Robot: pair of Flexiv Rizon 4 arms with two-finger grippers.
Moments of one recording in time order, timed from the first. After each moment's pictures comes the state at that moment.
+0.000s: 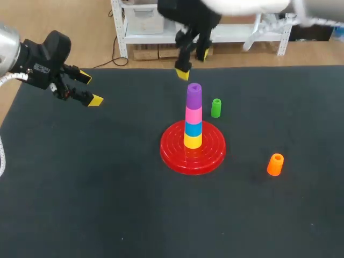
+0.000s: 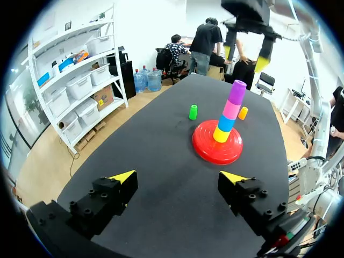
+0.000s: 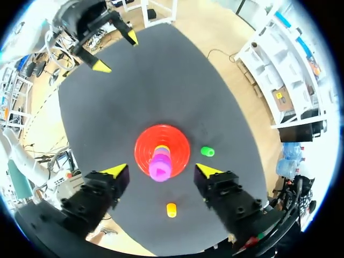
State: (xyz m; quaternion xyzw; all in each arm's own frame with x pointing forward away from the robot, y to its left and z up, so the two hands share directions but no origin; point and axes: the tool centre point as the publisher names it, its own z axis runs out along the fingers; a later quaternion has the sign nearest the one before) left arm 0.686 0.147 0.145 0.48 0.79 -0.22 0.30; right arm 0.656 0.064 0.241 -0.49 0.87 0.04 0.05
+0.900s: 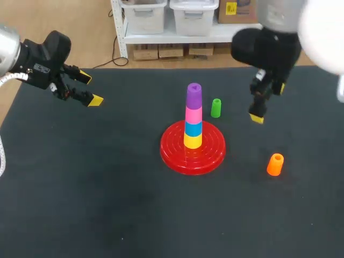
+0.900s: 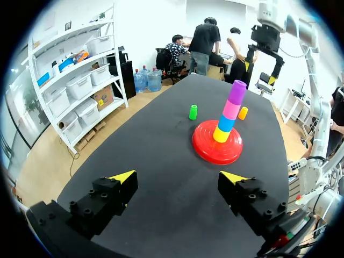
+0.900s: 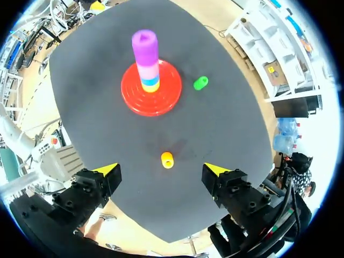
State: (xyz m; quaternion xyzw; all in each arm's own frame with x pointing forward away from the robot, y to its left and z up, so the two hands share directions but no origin) left arm 0.686 0.147 0.145 0.48 0.79 -0.22 0.30; right arm 0.574 -0.084 0.190 -0.47 0.89 -0.02 -0.01
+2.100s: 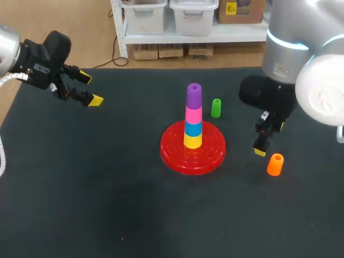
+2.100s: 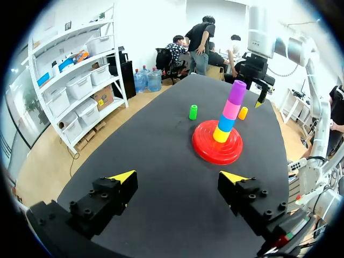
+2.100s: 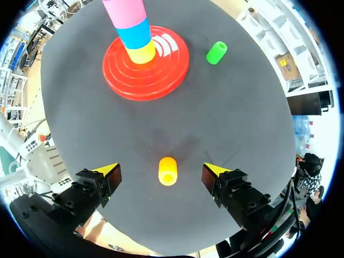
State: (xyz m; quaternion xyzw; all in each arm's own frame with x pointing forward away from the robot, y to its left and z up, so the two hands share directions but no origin) left arm 0.686 0.147 0.145 0.48 0.79 -0.22 0.30; right arm 0.575 -0.106 0.078 -0.46 0.89 0.02 -0.03
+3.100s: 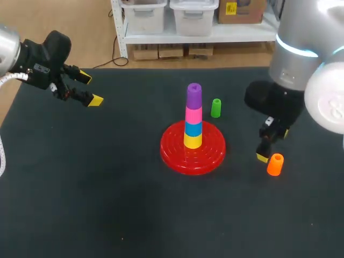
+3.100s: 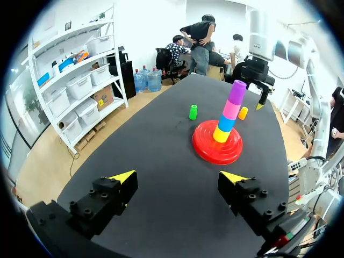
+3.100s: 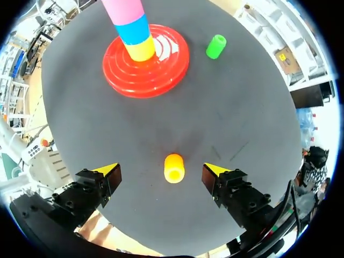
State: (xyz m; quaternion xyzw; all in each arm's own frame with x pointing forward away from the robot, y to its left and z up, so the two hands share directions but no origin) left arm 0.686 0.147 0.145 0.48 0.79 -0.22 0.30; right arm 0.559 -0.115 0.070 -0.43 0.90 0.03 -0.03
